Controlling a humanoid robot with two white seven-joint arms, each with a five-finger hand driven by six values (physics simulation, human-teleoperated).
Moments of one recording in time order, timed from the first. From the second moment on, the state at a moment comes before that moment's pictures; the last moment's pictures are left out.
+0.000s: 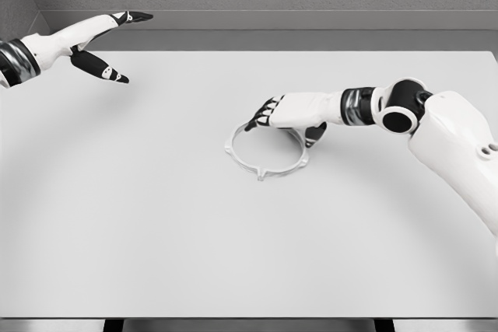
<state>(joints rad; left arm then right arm) -0.88 0.51 -0.43 -0.78 -0.12 -0.61 -0.61 -0.86 -0.42 0.83 -1.15 0.57 -0.61 0.61</state>
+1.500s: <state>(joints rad) -0.79 0.50 -0.39 -0.84 -0.13 -0.61 -0.61 -0.68 -0.40 0.35 -0.89 0.42 -0.61 0.61</state>
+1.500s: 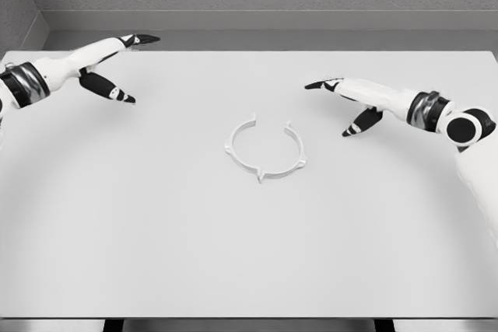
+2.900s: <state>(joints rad) -0.81 0.53 -0.37 -0.84 -0.13 -0.61 -0.61 -0.94 -0.09 0.38 -0.56 0.71 -0.61 0.61</state>
